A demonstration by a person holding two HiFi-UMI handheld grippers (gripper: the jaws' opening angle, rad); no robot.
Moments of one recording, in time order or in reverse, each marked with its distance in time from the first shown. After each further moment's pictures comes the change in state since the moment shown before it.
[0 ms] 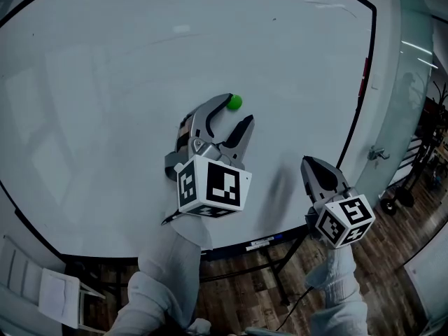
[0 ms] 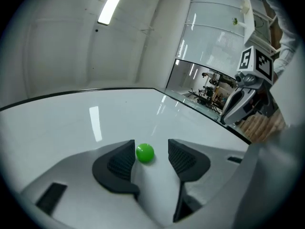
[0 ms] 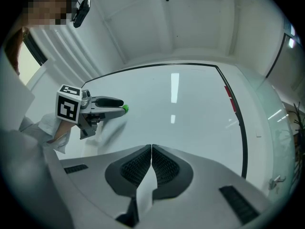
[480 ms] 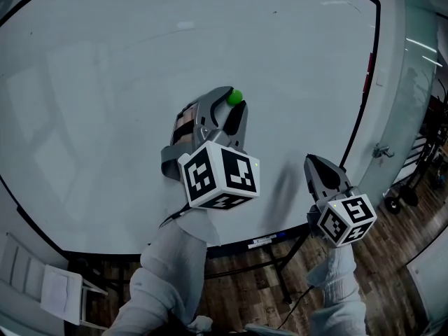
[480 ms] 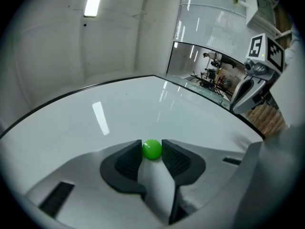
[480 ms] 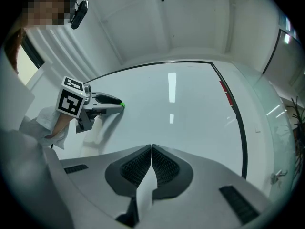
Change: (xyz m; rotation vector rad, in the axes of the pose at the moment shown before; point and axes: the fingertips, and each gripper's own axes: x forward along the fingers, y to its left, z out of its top) left arm 0.010 0.011 -0.009 0.098 0.174 0.063; right arm 0.002 -0.010 -0.012 0.037 -0.010 -0.013
